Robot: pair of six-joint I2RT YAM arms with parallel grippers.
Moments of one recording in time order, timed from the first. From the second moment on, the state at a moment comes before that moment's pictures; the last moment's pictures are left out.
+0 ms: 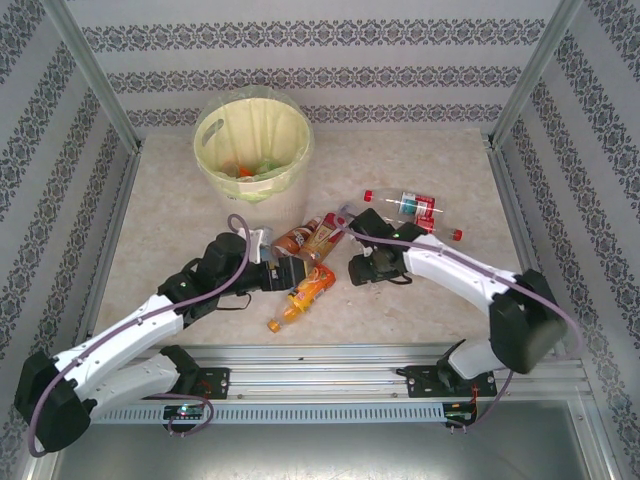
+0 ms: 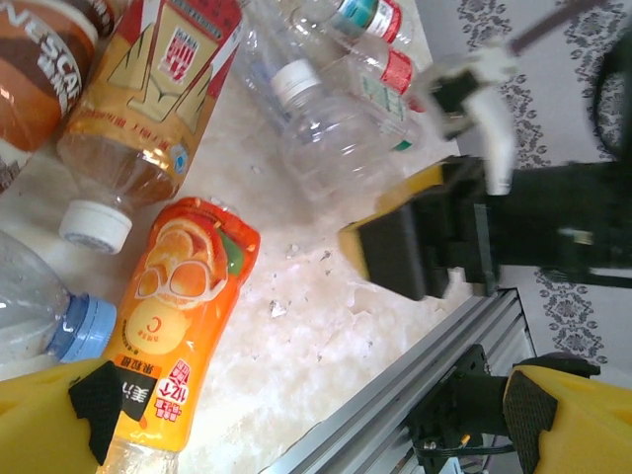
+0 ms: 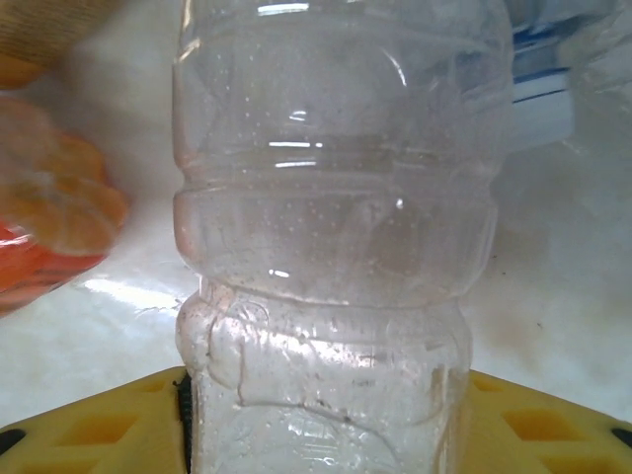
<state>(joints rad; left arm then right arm) -0.66 0.96 0.64 -0.24 0.29 -0.79 0.65 1.43 0.99 -0.83 0.02 0.40</state>
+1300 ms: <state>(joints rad) -0.79 1.37 0.77 0.30 0.34 -1.14 0.70 0.98 0.79 -0.54 -0.36 0.50</state>
